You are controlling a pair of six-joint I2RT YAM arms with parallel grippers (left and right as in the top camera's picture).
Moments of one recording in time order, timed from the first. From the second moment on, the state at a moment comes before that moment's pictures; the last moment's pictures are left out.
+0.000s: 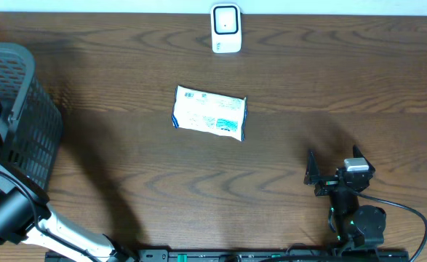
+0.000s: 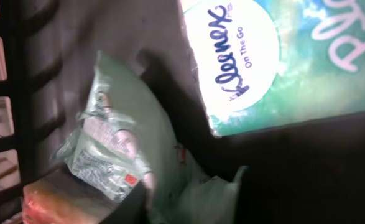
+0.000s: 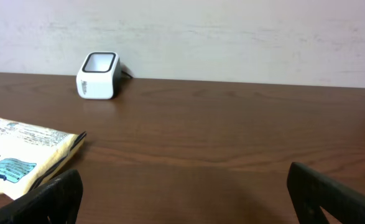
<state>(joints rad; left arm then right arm) 0.82 2.02 1.43 -0.99 -0.43 -0.67 0.08 0.01 0.01 -0.07 0.00 -0.01</state>
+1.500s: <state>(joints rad) 0.16 1.22 1.46 -0.72 0.50 -0.48 0.08 0.01 0.01 -0.07 0.00 -0.01</state>
